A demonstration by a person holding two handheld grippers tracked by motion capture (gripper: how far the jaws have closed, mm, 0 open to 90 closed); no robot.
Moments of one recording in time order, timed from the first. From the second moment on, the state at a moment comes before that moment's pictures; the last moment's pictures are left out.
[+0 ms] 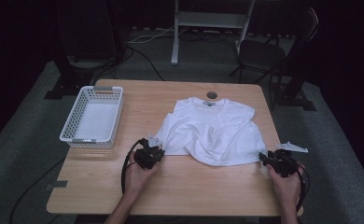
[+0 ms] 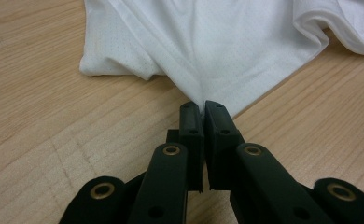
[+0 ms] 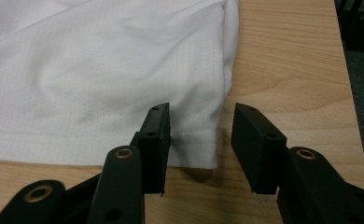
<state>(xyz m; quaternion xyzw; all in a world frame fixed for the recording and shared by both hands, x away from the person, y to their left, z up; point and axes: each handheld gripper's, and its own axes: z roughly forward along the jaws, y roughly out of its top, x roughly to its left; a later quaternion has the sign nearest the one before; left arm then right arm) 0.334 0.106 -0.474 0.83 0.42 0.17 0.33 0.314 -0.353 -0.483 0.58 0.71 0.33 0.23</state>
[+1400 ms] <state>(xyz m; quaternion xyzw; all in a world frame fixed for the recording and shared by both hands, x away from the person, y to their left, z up) 0.333 0.114 -0.473 0.83 0.43 0.15 0.33 0.312 -0.350 -0.479 0.57 0.71 0.35 0.21</state>
